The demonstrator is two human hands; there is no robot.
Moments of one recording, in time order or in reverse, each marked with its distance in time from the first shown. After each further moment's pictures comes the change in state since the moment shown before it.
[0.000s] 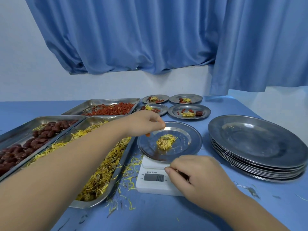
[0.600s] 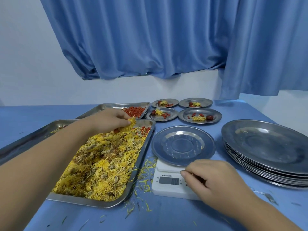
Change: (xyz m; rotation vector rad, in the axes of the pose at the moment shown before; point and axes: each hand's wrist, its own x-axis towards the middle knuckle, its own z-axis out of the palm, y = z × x) left_hand -0.057 -0.078 -0.074 0.014 0.166 -0.179; right_hand 0.000 0.000 0.003 -0.019 0.057 -0.026
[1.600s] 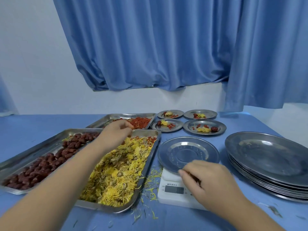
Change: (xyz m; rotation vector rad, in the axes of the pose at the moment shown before) left_hand -0.031 0.013 0.021 -0.163 0.325 -0.079; right_hand 0.017 -0.012 0.002 -0.006 0.090 -0.016
